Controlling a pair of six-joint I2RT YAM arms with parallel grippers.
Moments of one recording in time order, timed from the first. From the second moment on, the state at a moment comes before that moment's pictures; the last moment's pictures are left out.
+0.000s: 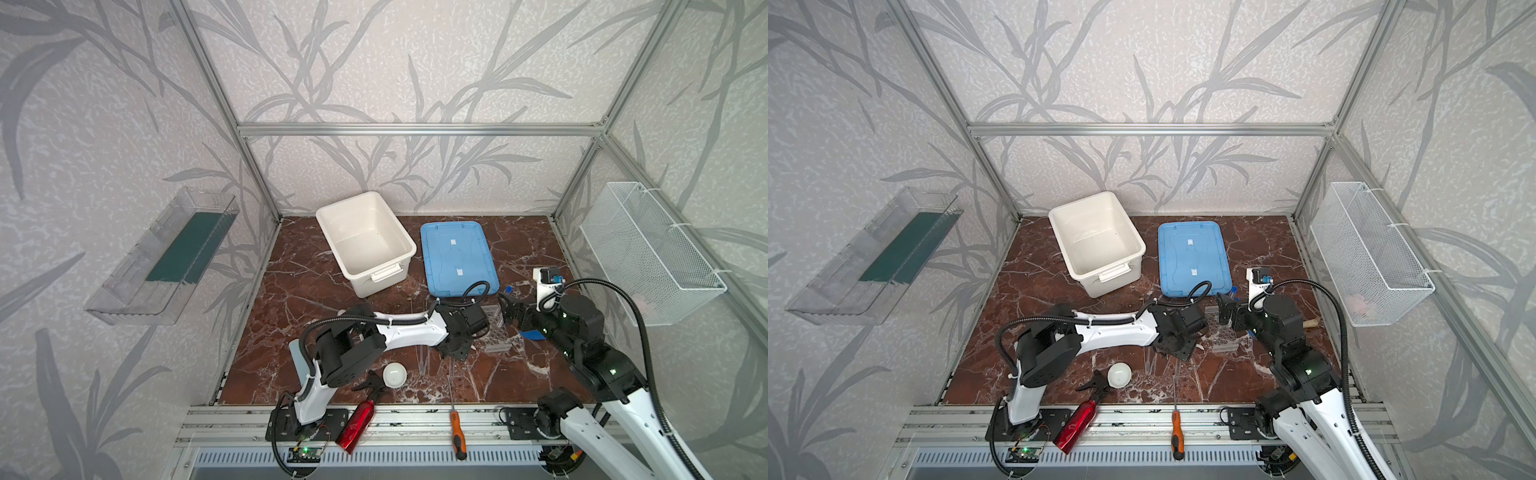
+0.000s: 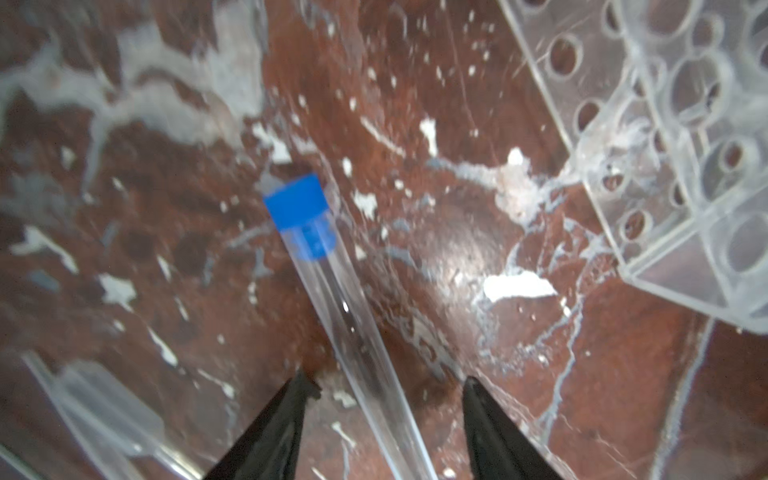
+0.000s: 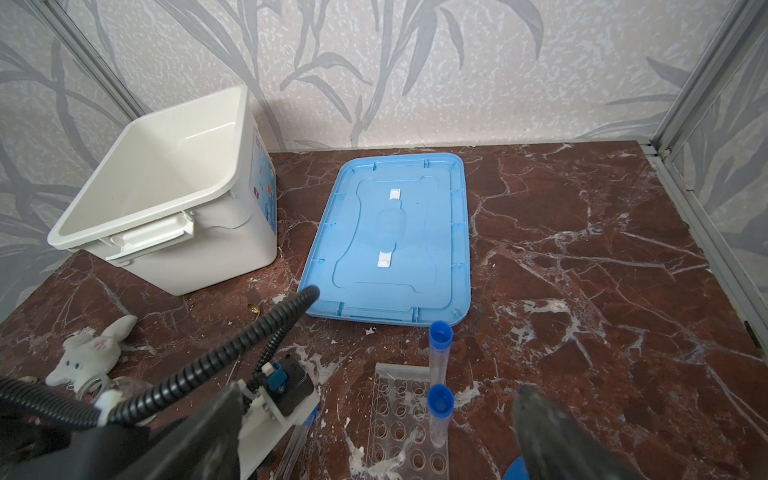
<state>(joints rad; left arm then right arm) -1.13 2.03 1.41 -0.69 -0.06 -0.65 0.39 0.56 0.68 -0.53 0.07 0.24</state>
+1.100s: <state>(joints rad) -1.10 2.02 1.39 -0.60 -0.04 -0.70 0.39 0.54 0.68 -0.53 0.10 0.24</state>
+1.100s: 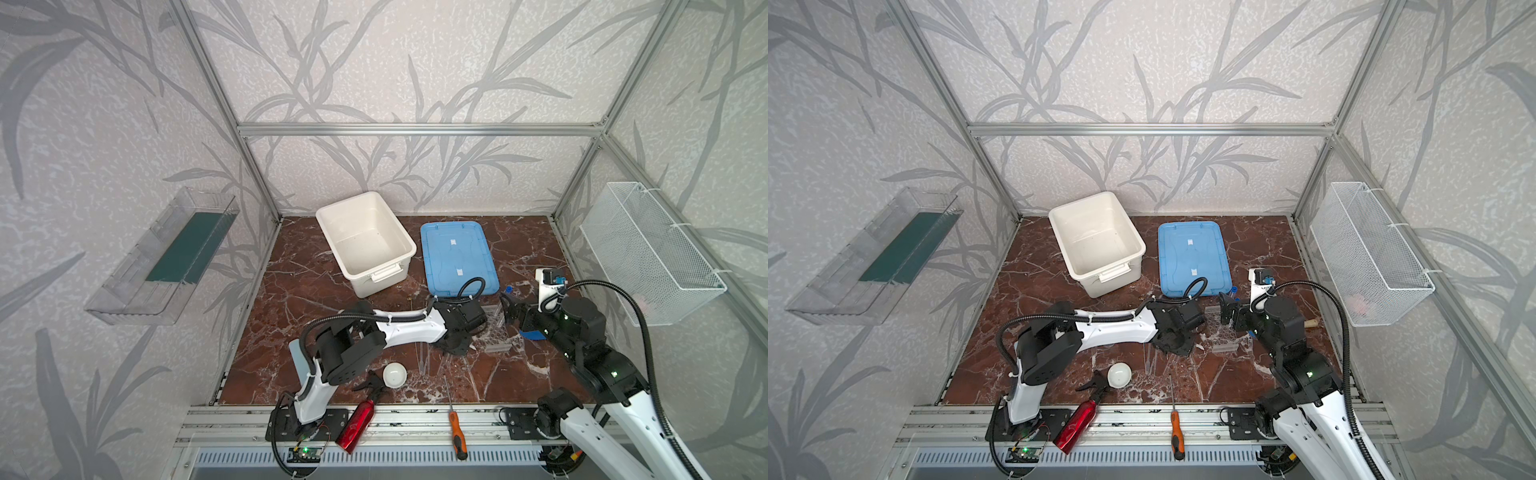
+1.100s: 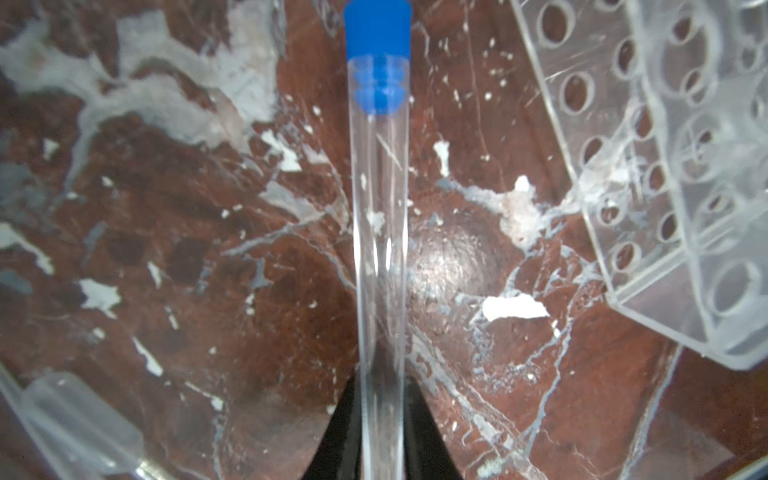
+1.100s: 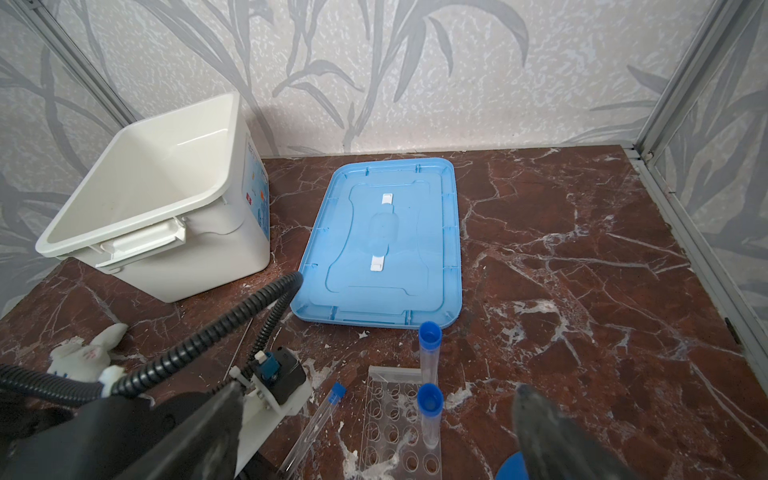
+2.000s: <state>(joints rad) -1.10 1.49 0.85 0.16 -0.15 -0.42 0.39 0.98 0.93 -0.56 -0.30 0.45</state>
